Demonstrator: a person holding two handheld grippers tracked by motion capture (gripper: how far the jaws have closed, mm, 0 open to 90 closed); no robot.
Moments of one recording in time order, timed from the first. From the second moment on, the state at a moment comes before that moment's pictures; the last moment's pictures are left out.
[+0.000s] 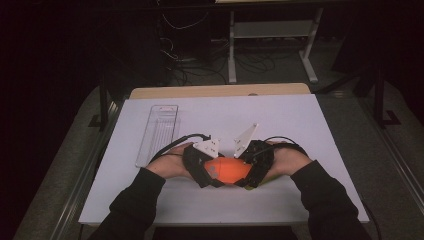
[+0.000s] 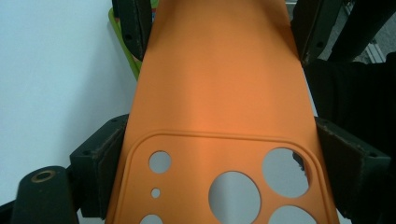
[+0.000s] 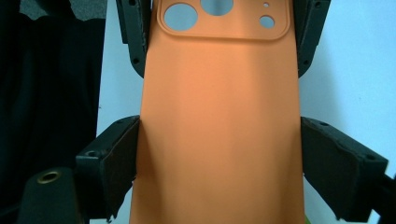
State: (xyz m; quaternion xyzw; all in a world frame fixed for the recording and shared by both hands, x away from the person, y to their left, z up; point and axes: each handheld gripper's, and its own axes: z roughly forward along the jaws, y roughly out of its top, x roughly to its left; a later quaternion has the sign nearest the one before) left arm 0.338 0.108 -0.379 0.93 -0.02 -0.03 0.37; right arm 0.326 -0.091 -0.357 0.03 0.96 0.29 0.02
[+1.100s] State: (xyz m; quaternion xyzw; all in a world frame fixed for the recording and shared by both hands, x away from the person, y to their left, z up) left arm 0.351 0.135 -0.370 0.91 0.08 -0.01 0.40; right arm 0.337 -0.139 -0.354 0.15 0.91 0.38 0.03
